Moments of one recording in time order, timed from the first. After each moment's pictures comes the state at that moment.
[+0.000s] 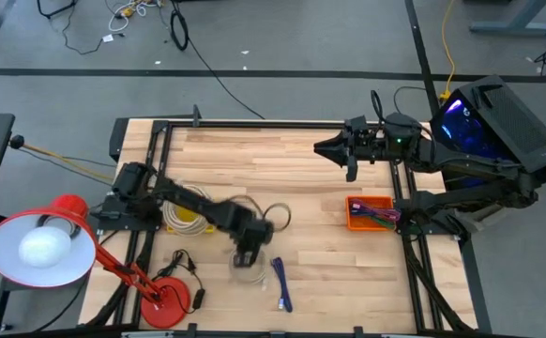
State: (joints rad) left arm -0.24 1.88 1.19 -0.56 0.08 -0.21; right arm -0.27 1.01 0.97 -0.03 -0.22 0.35
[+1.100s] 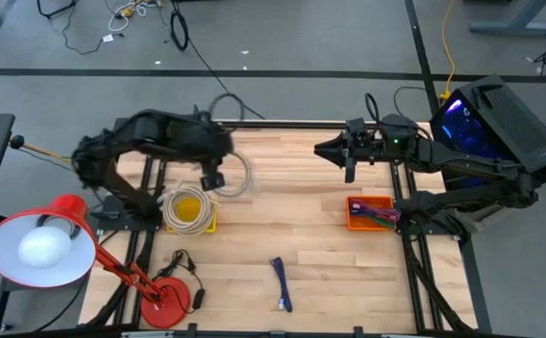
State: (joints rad) left arm -0.01 1.58 2.09 -1.58 -0.42 -0.10; right arm -0.27 1.01 0.97 -0.10 -0.19 0.31
